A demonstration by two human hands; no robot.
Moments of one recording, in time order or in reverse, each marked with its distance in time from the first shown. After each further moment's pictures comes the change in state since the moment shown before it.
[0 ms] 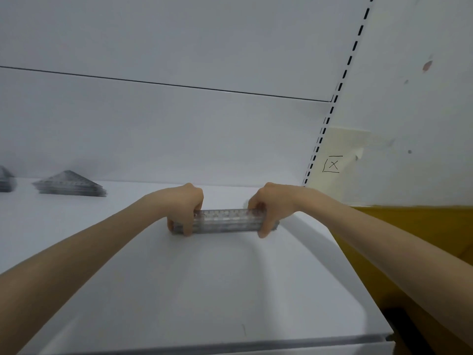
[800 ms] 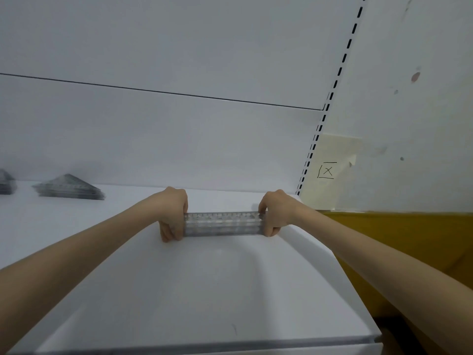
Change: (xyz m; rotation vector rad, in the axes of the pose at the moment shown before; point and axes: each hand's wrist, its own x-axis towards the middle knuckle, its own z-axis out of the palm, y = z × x) left_hand -0.008 -0.004 0.002 -0.279 0.029 -0.148; right_hand -0.009 0.003 0.019 0.087 0.151 0.292
